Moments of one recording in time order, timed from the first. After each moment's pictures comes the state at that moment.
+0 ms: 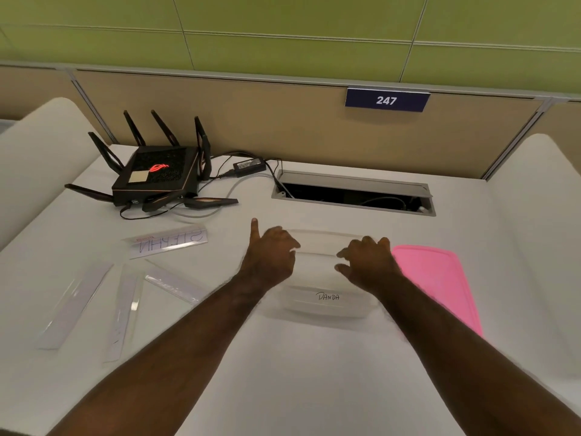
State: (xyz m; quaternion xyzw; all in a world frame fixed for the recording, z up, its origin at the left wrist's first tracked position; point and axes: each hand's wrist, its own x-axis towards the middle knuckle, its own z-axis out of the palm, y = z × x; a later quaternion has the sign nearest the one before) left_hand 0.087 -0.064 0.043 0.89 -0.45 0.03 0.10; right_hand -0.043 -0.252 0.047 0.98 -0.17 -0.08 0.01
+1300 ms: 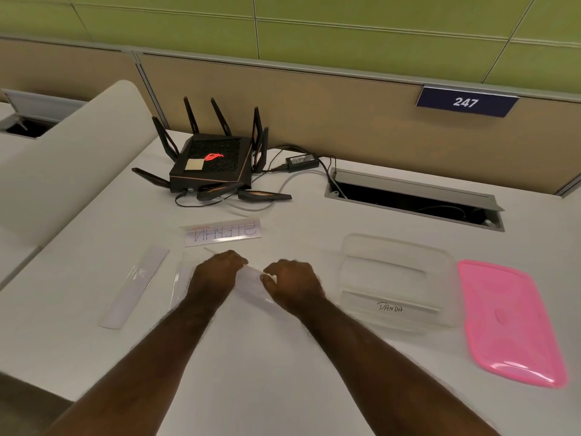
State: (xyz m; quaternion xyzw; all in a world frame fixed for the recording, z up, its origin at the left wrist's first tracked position) left_hand 0.172 0.143 0.000 0.93 -0.34 0.00 0.14; right_hand 0.077 -0.028 0.009 0.98 -0.03 0.03 -0.21
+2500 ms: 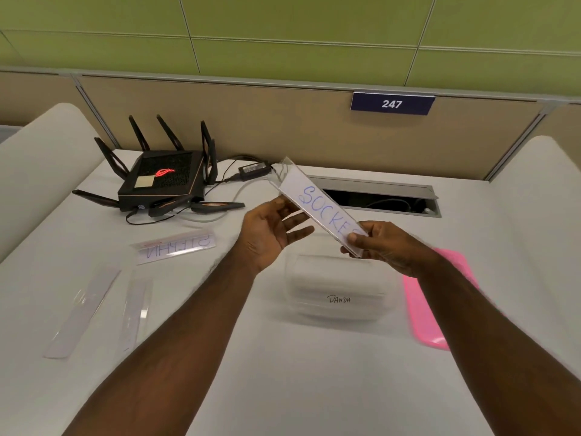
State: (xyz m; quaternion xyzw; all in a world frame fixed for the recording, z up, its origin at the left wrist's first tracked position) left_hand 0.114 -0.062 0.110 0.40 -0.11 -0.44 0.80; right_hand -0.039 -0.270 0.097 0.72 -0.16 -0.05 -0.68
